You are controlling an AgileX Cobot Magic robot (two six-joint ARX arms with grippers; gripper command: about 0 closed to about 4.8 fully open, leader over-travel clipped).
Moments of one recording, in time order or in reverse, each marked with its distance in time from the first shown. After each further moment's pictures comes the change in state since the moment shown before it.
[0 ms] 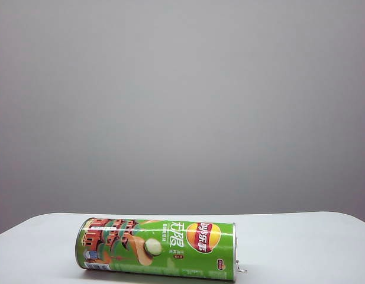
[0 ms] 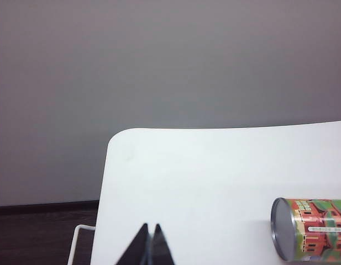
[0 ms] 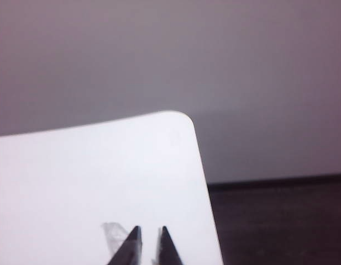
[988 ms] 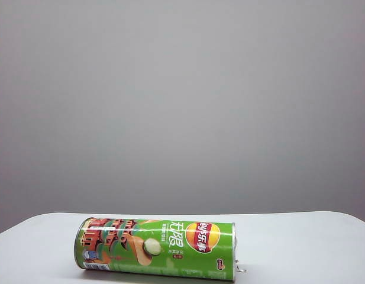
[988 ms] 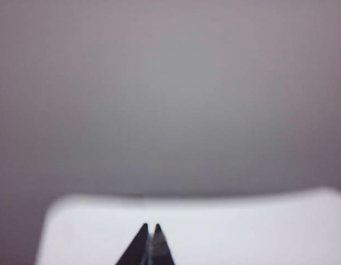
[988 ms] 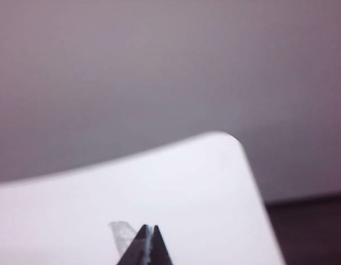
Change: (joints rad) left arm 0.000 0.001 0.095 0.137 0.135 -0.180; right arm 0.000 0.000 0.000 0.108 -0.124 0.196
